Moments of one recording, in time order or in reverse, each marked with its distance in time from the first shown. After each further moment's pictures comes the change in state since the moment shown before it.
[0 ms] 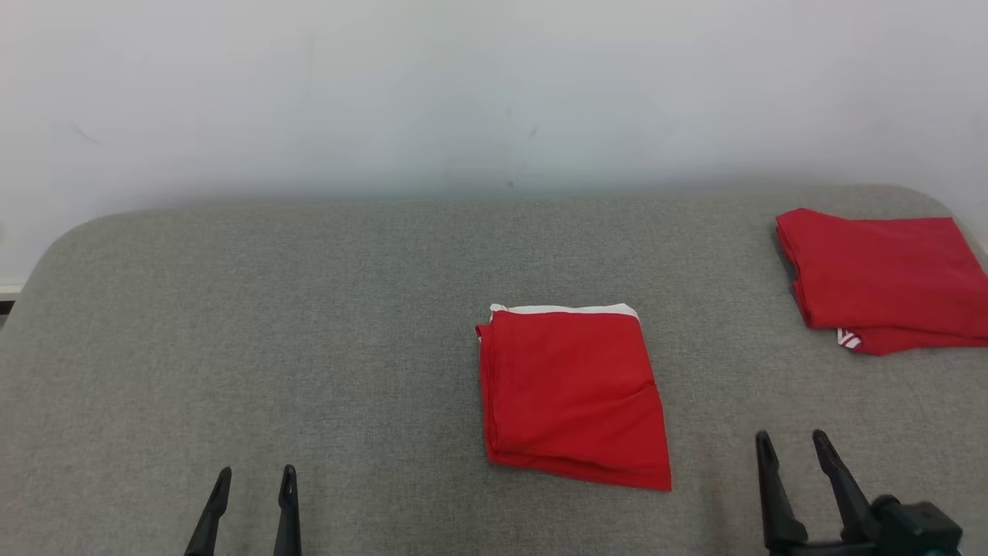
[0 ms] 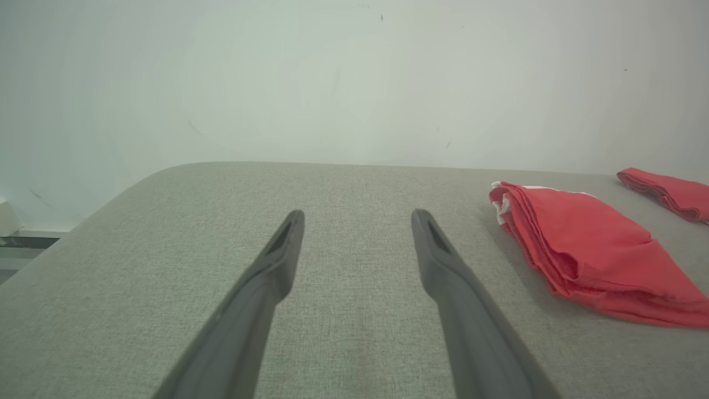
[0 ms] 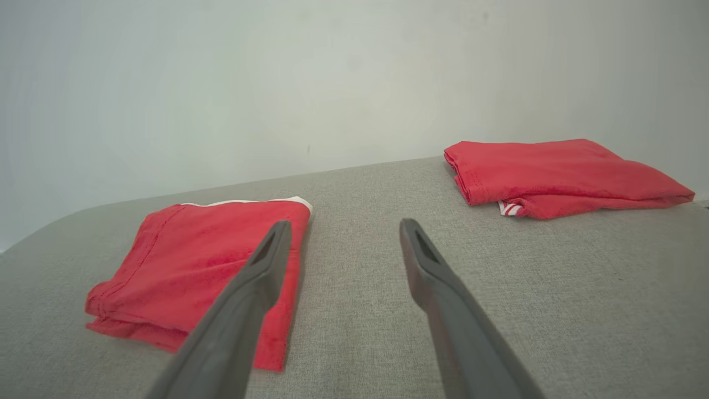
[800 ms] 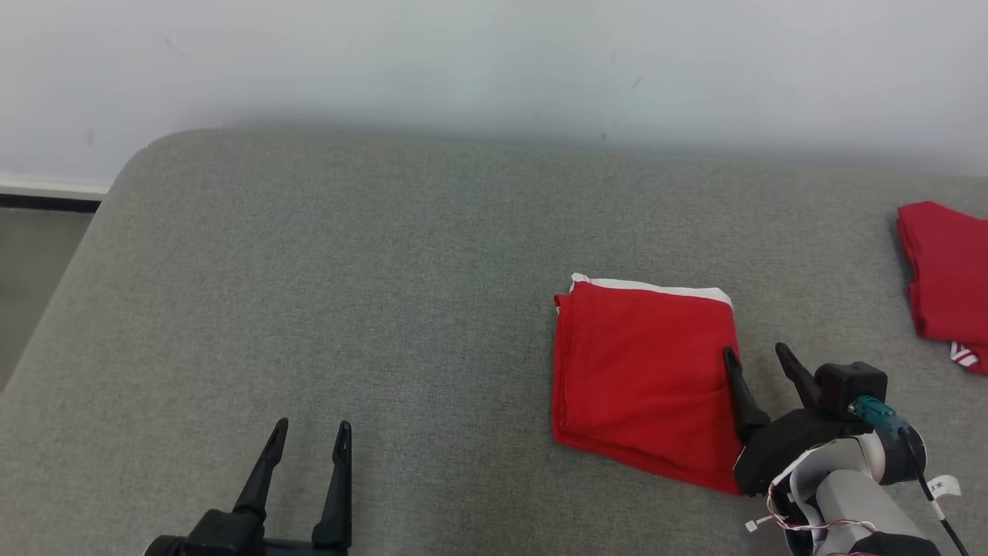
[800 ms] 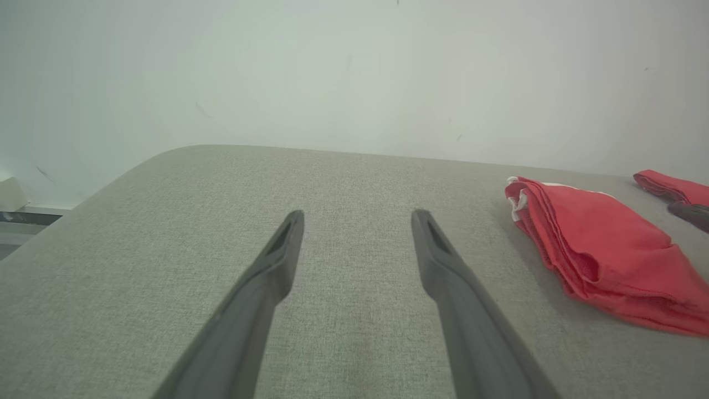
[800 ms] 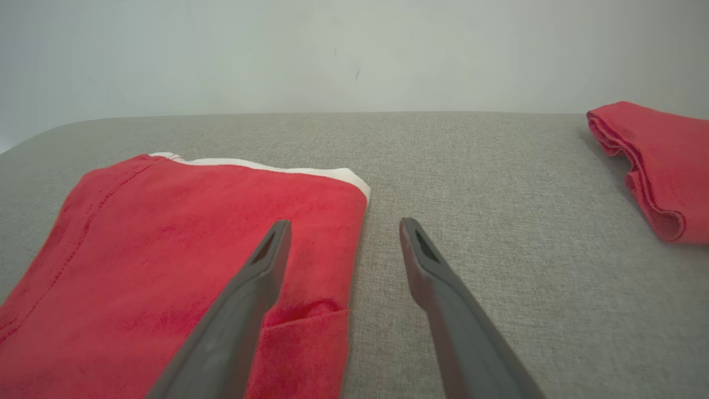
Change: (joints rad) left arm -0.098 -0.001 -0.113 0.034 -0.030 0.002 0.000; right arm -0.493 -0.046 0.108 0.593 0.007 0.000 0.008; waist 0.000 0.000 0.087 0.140
